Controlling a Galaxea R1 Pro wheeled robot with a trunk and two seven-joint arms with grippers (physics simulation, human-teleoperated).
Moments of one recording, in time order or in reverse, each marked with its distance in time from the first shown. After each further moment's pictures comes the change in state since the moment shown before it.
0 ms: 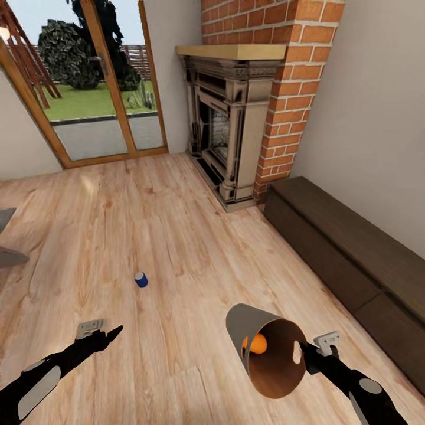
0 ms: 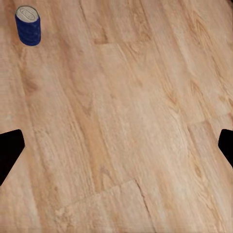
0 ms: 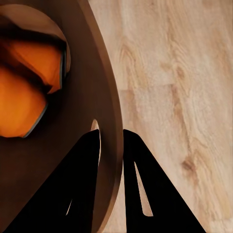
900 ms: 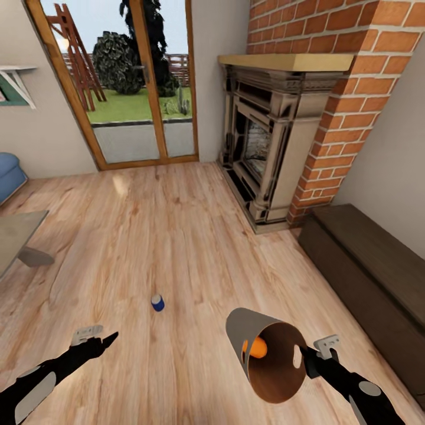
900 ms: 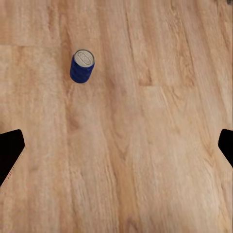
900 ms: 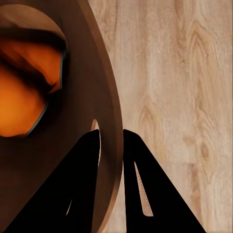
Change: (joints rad) left arm 0.000 0.000 -0.004 0.061 -0.001 -0.003 -0.001; right arm 0.000 0.001 0.003 0.027 0.001 0.000 0.000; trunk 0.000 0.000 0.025
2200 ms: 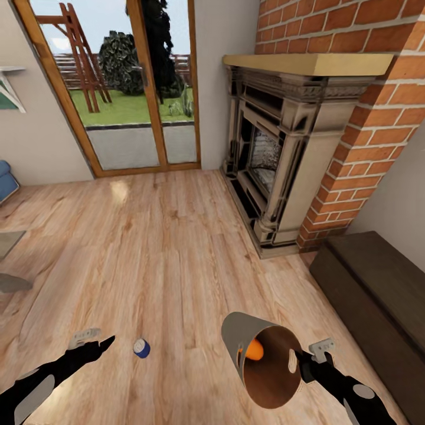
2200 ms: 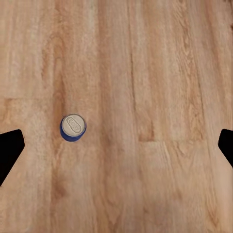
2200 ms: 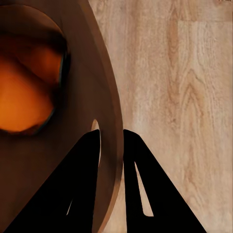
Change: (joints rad) left arm -0.002 -0.004 -0.001 0.031 0.001 0.011 0.036; right arm 0.000 0.024 0.011 0.025 0.004 0.000 -0.001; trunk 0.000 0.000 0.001
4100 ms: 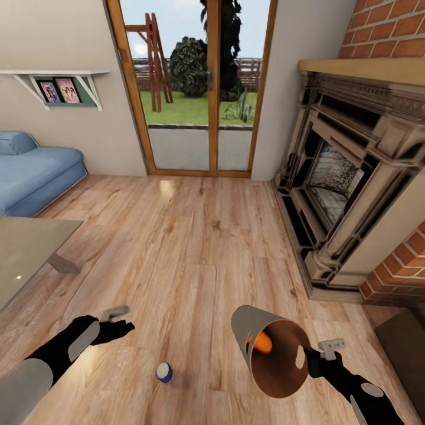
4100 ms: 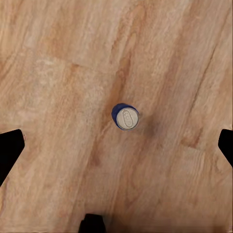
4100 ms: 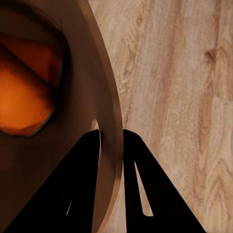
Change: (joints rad) left arm -0.238 -0.144 -0.025 0.009 -0.051 0.535 0.397; right arm -0.015 0.009 -0.098 0.018 -0.009 0.013 -0.007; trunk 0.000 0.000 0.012
